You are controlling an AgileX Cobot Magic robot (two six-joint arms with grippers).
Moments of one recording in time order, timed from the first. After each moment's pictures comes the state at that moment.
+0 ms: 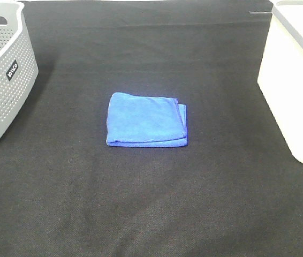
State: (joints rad) left arm -0.01 -0.01 -0.50 0.00 1.05 0.04; right arm -0.03 0.23 -0.61 -0.03 1.11 0.04
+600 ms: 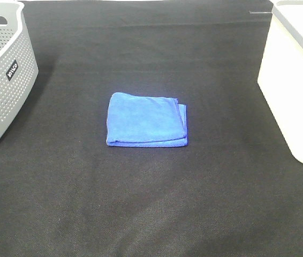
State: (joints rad) left arm -0.01 -0.01 -0.50 0.00 1.05 0.04; right arm -0.03 1.01 -1.22 0.02 1.21 0.03
